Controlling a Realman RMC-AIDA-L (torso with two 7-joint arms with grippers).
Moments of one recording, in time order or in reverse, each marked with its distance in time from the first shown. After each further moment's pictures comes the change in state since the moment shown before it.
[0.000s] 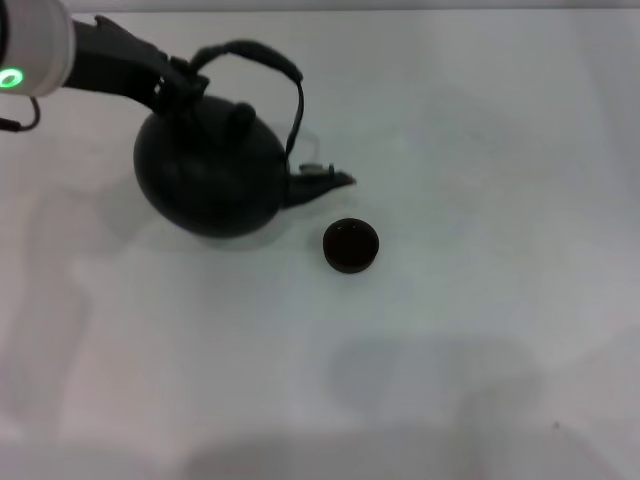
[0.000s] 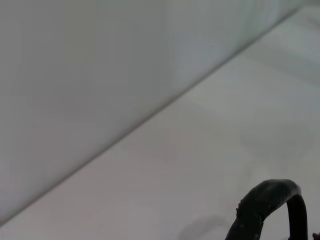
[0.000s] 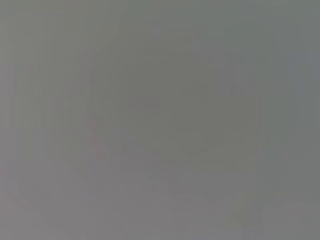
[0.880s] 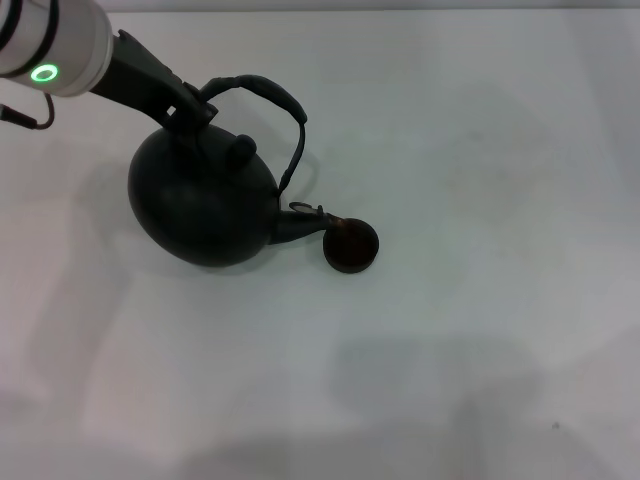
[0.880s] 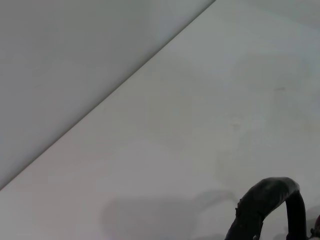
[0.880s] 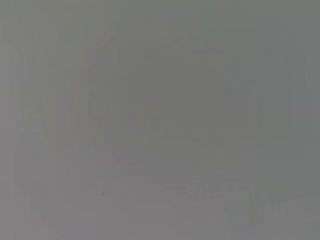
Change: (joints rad) left arm -0.143 -0.002 0.061 -0.038 0.137 -0.159 -0.070; right arm 0.002 0.008 0.010 0.000 0.005 0.014 -0.010
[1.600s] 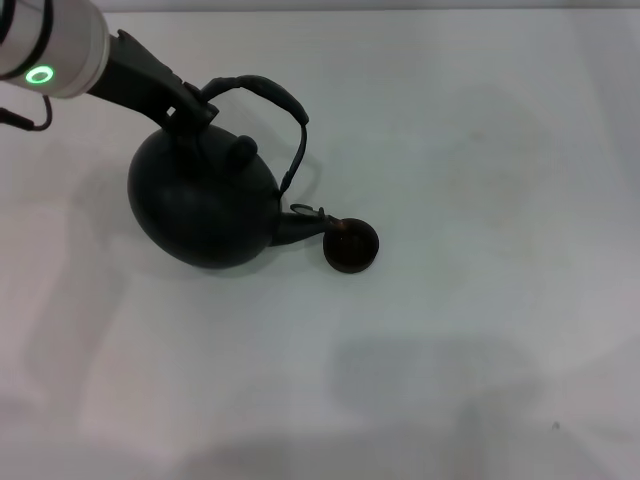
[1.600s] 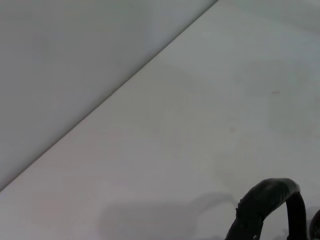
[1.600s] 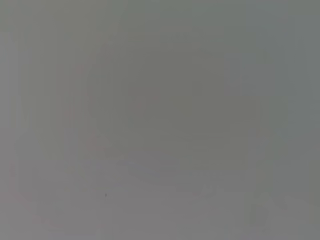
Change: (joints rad) left arm 0.010 0.003 0.000 0.021 -0.015 -0.007 0.003; right arm -0.018 0.002 0.005 -0.003 0.005 0.031 0.012
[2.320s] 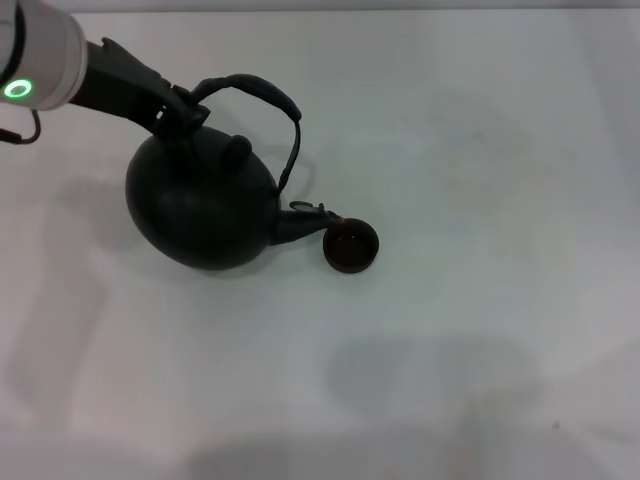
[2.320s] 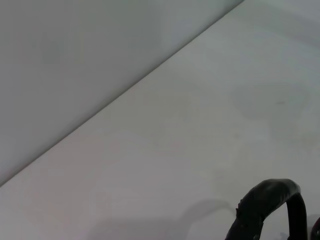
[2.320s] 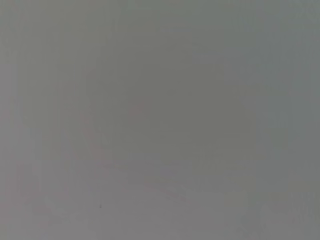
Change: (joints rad) left arm 0.078 0.000 -0.034 0.016 -0.054 0.049 0.028; right arm -0.009 0.001 -0.004 -0.039 0.000 -0.001 0.018
